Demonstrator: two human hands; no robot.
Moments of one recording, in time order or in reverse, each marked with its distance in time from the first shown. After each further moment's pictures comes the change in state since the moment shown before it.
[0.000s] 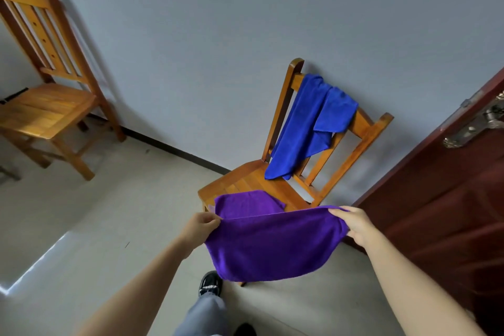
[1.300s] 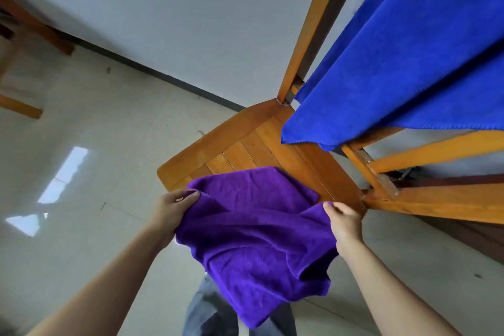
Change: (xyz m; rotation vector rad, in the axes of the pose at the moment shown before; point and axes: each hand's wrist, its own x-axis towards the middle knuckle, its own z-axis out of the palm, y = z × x) left_hand 0.316 -0.111 0.052 -0.268 0.183 -0.454; right_hand 0.307 0.128 0.146 -0.201 0.168 0.195
